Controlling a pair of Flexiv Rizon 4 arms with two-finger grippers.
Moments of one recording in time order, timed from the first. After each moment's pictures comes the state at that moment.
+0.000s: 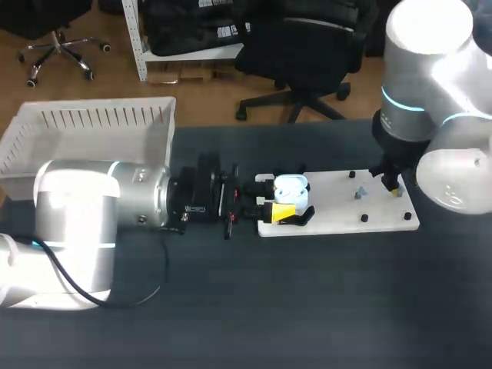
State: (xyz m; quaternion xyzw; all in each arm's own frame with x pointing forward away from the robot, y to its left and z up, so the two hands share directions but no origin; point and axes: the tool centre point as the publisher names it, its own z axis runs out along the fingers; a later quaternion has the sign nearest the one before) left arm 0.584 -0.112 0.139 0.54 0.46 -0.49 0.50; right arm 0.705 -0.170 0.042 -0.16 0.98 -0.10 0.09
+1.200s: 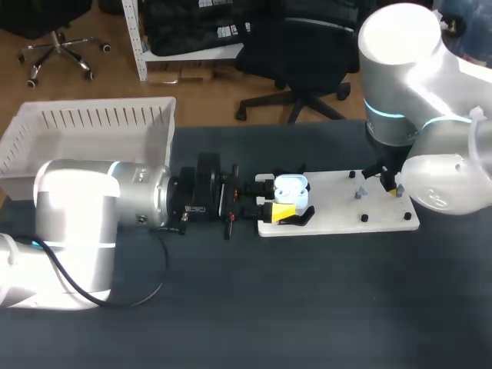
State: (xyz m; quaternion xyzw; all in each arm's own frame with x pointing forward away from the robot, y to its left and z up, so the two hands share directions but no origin) left arm 0.584 -0.112 0.139 0.54 0.46 -0.49 0.50; right arm 0.712 -0.170 0.031 -0.13 0.98 -0.14 0.08
